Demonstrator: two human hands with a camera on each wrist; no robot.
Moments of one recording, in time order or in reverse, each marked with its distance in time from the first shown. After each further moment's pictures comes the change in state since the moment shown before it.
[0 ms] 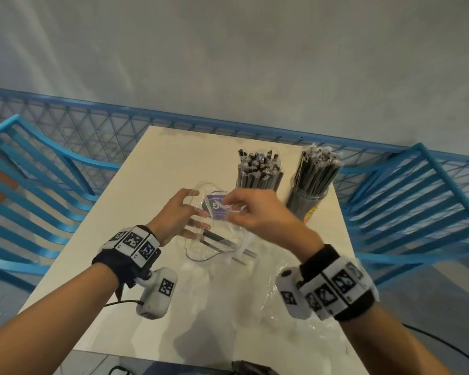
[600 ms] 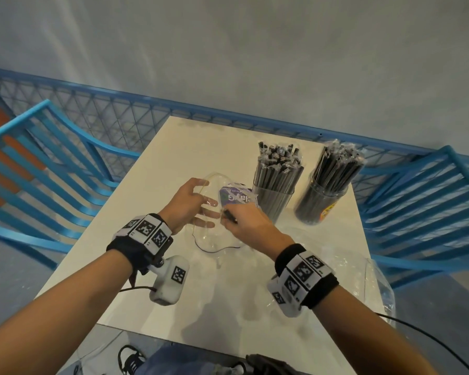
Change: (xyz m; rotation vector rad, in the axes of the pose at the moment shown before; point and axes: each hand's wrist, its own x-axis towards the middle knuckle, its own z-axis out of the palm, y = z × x) left_hand -0.013 -0.004 -0.012 -0.074 0.055 0.025; right_hand 0.031 0.014 0.077 -0.181 -0.103 0.009
